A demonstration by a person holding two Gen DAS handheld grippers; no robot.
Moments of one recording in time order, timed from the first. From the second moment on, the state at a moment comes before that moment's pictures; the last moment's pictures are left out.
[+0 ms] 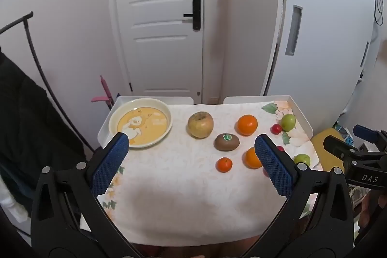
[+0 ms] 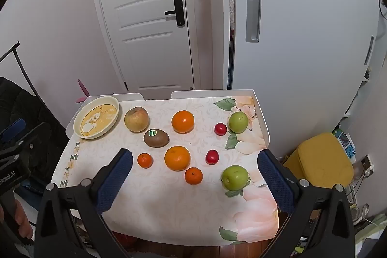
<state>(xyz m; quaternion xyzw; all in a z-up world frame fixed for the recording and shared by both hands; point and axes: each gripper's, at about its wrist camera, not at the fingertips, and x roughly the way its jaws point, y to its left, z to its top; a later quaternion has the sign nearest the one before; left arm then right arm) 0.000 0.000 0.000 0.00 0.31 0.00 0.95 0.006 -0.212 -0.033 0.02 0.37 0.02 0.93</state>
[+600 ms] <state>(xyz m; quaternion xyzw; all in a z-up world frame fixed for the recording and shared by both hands) 0.001 0.001 0.004 0.00 0.30 -0.01 0.95 0.004 -0.209 -0.030 0.02 0.36 0.02 0.93</state>
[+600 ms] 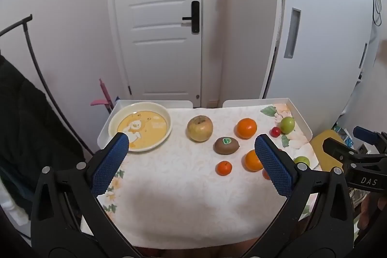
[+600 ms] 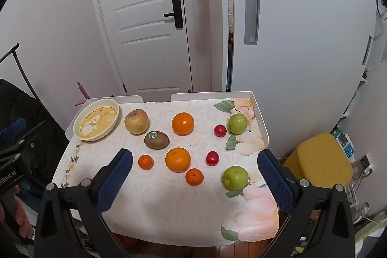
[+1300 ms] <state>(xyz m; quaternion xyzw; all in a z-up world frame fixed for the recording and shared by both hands) 0.004 0.000 0.005 0.00 0.30 -0.01 0.95 0.006 -0.210 -0.030 0.02 0.36 0.02 0.93</state>
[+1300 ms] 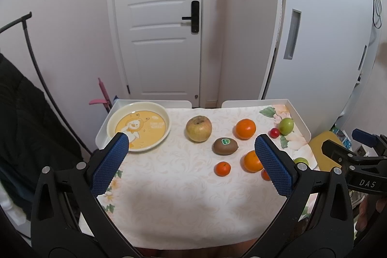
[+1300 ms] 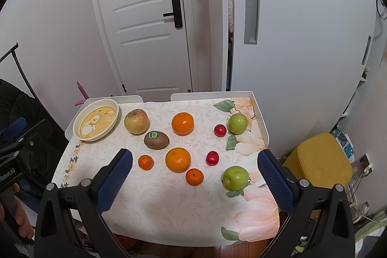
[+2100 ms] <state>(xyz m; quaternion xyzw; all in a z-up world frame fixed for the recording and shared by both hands) 0.002 -0.003 0.002 0.00 0.30 -0.02 0.95 0.006 -0.210 -0.031 0.02 0.36 0.02 0.93</state>
